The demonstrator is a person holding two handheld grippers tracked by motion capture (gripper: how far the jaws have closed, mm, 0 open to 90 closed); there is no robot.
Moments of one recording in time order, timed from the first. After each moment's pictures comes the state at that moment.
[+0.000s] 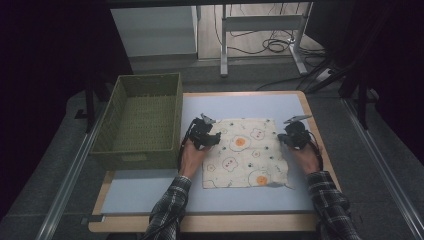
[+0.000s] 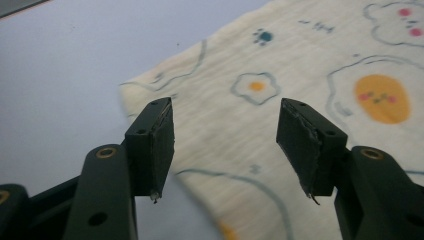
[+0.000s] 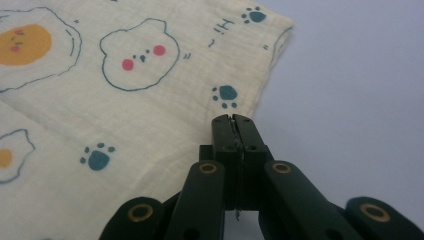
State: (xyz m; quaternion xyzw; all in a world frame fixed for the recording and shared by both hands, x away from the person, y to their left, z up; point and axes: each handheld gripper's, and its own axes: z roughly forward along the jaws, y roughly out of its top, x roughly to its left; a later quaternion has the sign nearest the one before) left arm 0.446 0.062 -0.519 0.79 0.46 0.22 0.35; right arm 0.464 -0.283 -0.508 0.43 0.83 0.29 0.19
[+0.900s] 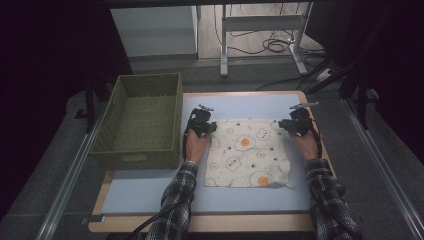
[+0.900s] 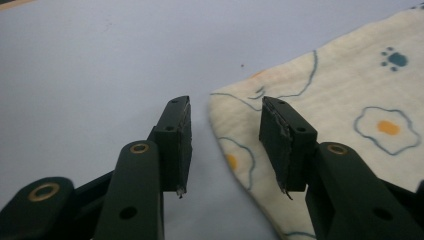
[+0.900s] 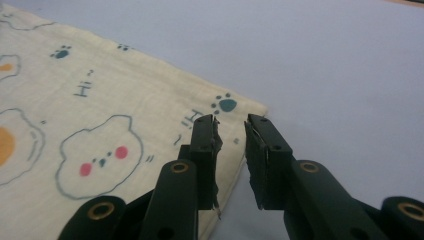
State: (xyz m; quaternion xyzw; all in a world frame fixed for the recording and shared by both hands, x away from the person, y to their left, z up) left arm 0.501 0.067 -0.533 0.76 0.52 0.22 0.32; right arm 0.514 -0.294 -0.501 0.46 0.80 0.35 0.19
